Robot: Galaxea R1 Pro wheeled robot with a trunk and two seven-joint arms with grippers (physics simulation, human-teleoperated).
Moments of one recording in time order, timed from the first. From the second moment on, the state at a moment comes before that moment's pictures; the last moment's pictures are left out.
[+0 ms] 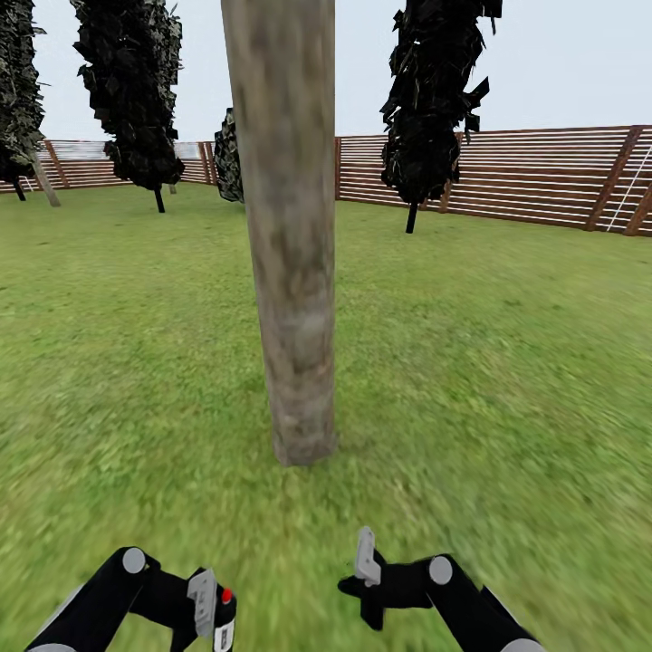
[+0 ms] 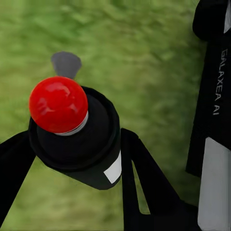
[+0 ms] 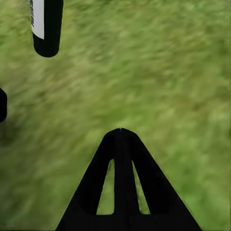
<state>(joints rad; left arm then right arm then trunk) -0.44 0.16 0.09 -0.71 -0.76 -0.13 -1.29 -0.47 0.02 0.22 -0.62 0.52 -0.25 0.89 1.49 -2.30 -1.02</state>
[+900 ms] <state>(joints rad) -0.48 0.06 -0.15 -0.73 -0.76 -0.10 -1.28 -0.47 0.11 0.24 -0.68 0.52 -0.25 0.92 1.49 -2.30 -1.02</state>
